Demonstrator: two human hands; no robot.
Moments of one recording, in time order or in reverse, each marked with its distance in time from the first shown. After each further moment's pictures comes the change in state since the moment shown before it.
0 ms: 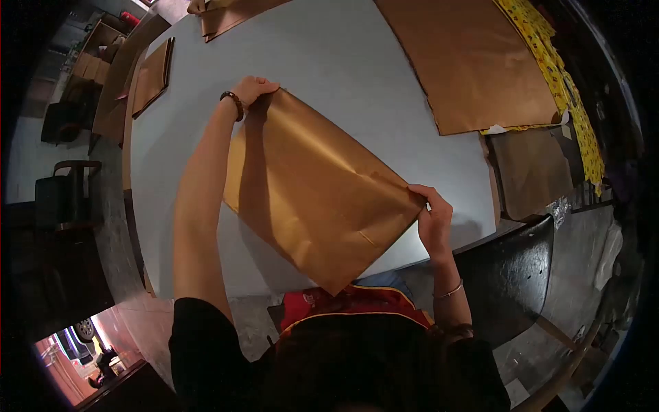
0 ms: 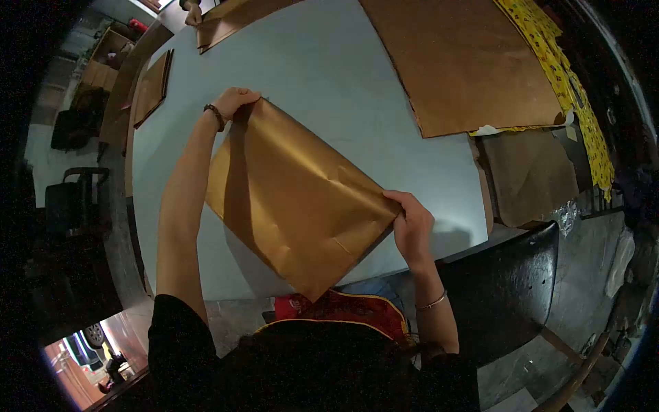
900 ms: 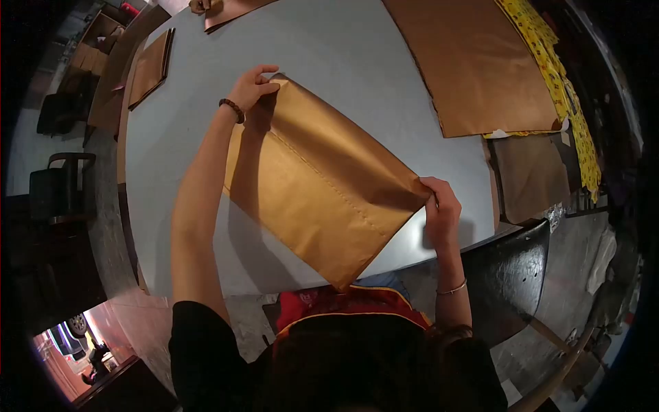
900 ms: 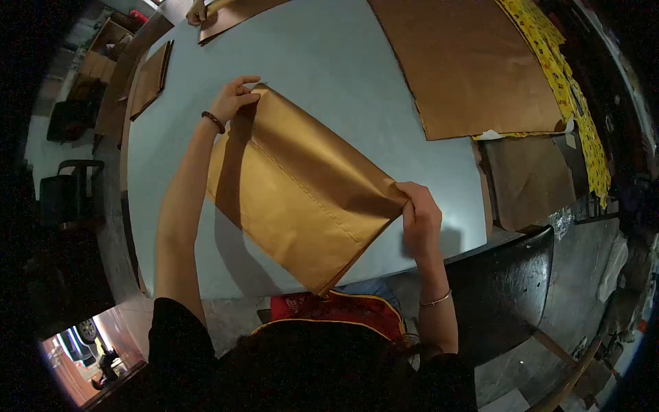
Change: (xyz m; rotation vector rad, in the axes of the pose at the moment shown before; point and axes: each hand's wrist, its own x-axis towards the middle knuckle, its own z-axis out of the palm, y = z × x) left_hand 0.000 -0.028 0.003 -0.130 0.012 0.342; right_hand 0.012 0.001 -0.011 -0.189 -0.050 -0.060
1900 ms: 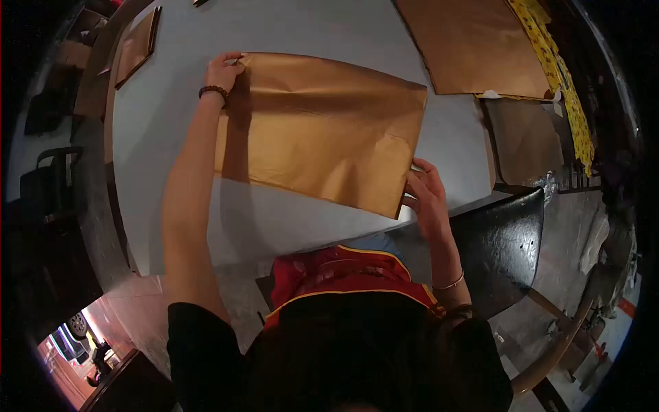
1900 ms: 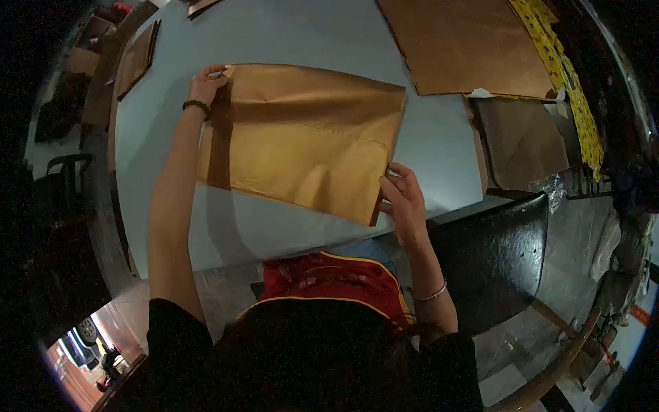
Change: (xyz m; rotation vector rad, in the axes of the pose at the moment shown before) left_hand -0.043 -0.022 0.003 0.137 0.442 -0.202; right_hand -0.045 -0.046 -0.001 0.928 -0.098 0.859
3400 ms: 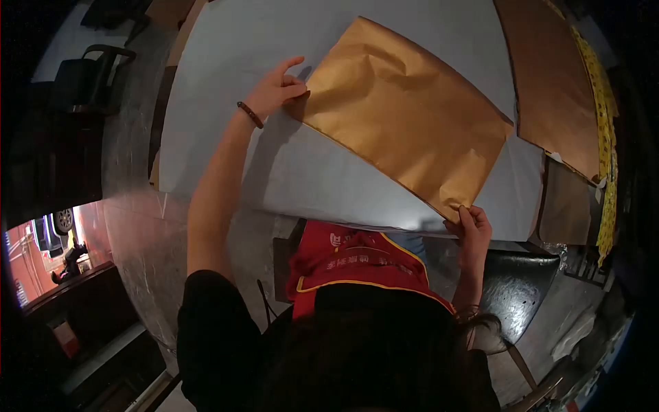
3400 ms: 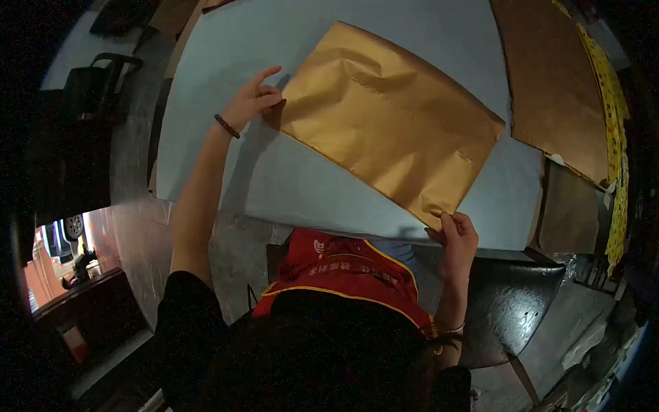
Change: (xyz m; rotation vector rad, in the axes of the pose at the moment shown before) left_hand -0.153 -0.053 -0.094 -0.386 -0.322 -0.131; right_hand -0.019 0.025 -0.004 -0.193 0.078 0.035
